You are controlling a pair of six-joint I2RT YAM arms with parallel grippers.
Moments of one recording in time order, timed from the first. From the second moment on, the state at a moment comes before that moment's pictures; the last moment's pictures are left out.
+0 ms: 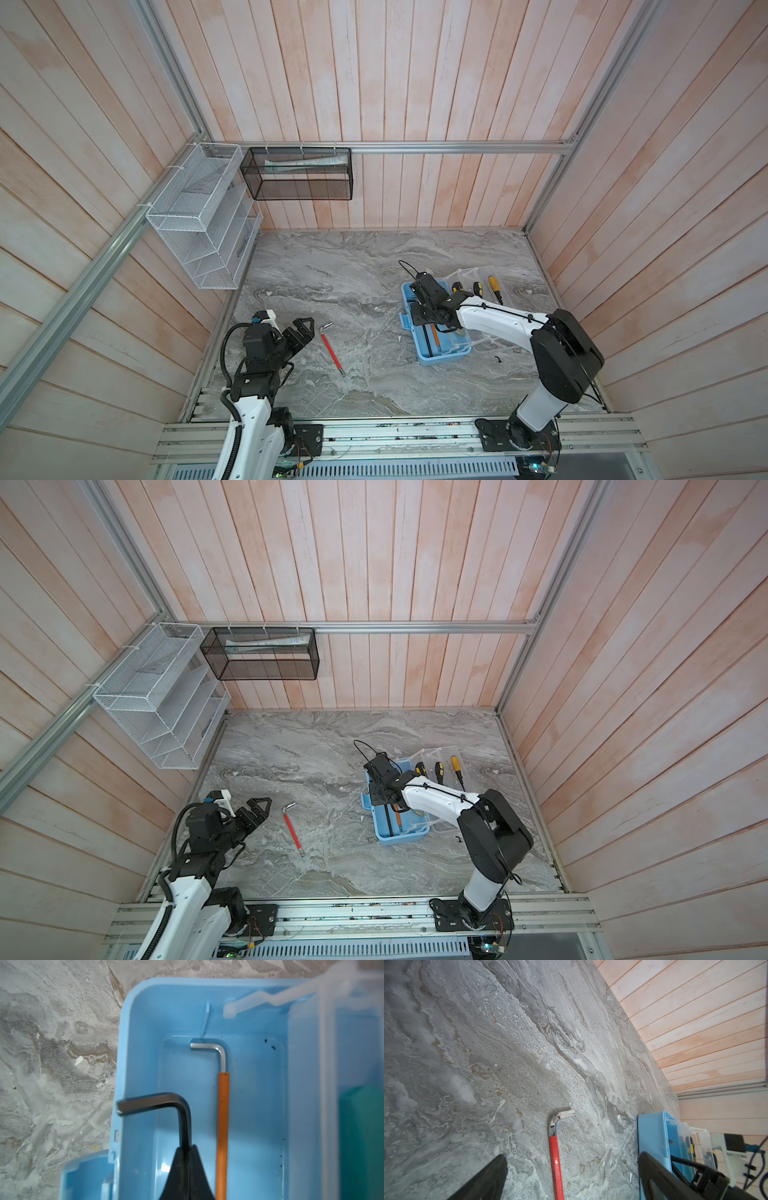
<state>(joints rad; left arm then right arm) 0.11 0.64 0.31 -0.27 0.34 -0.68 0.73 1.71 1.09 -0.44 0.19 0.47</state>
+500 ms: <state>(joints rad) 0.09 0.64 0.36 -0.30 0.30 -0.65 0.74 1.78 1.29 -0.50 0.17 0.38</state>
